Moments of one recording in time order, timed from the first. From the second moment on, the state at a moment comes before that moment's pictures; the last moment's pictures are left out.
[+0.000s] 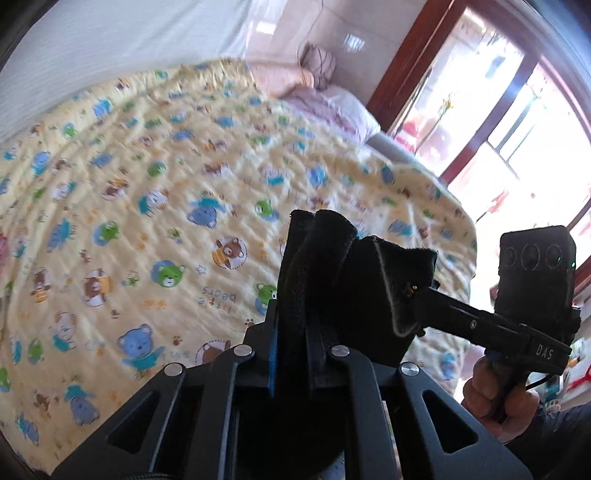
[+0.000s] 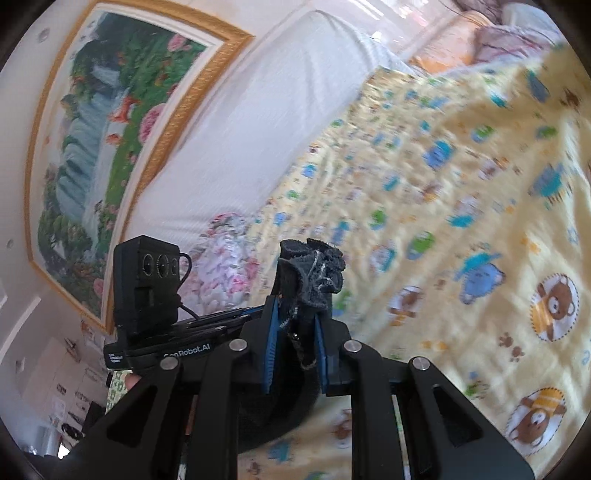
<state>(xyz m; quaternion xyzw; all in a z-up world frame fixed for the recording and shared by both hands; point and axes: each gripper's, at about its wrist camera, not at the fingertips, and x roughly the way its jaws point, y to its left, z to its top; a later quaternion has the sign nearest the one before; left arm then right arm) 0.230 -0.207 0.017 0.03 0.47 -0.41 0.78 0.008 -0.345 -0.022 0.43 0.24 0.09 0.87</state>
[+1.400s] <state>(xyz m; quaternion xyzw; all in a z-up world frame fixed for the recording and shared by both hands) 0.101 0.070 -0.038 -0.20 0.47 -0.19 0.84 0.060 -0.124 -0.052 0.39 0.38 0.33 0.77</state>
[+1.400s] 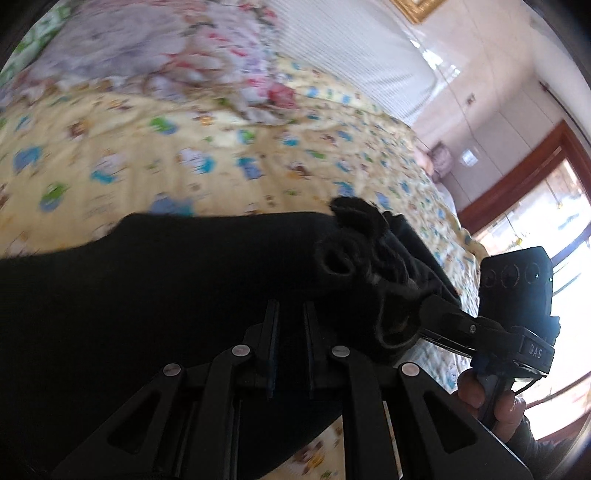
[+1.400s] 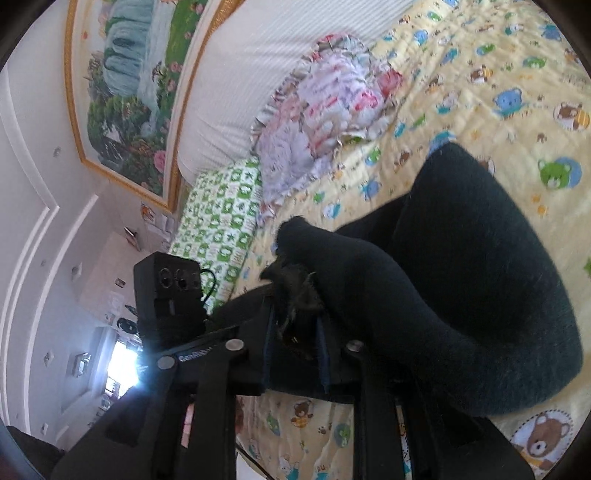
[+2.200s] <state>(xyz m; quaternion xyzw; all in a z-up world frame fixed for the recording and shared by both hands) -0.006 0.169 -0.020 -0.32 0.42 -0.05 0.85 0.064 -0.076 -0.013 0.34 0.38 0.40 0.76</state>
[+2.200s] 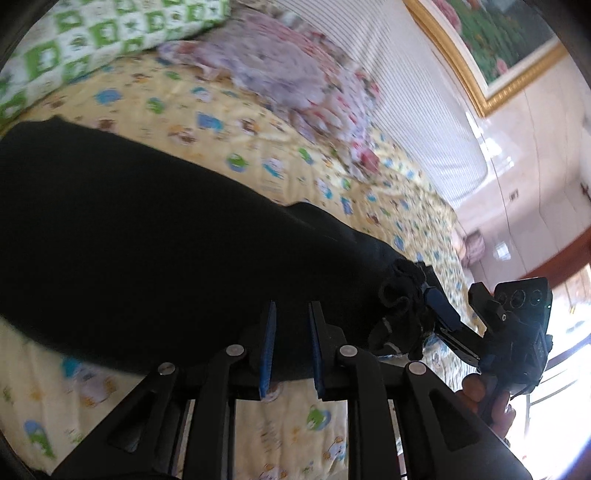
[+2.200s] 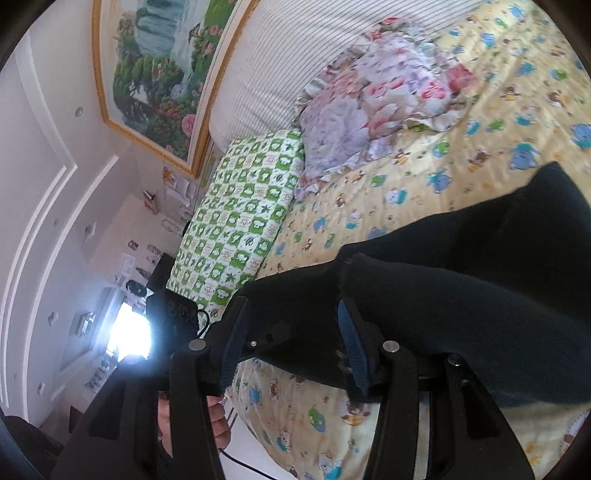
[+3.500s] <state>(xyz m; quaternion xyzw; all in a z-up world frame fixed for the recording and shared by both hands) -0.107 0.292 -0.040 -0.47 0.35 0.14 0.80 0.154 0.164 0.016 0.03 0.47 0.53 0.71</state>
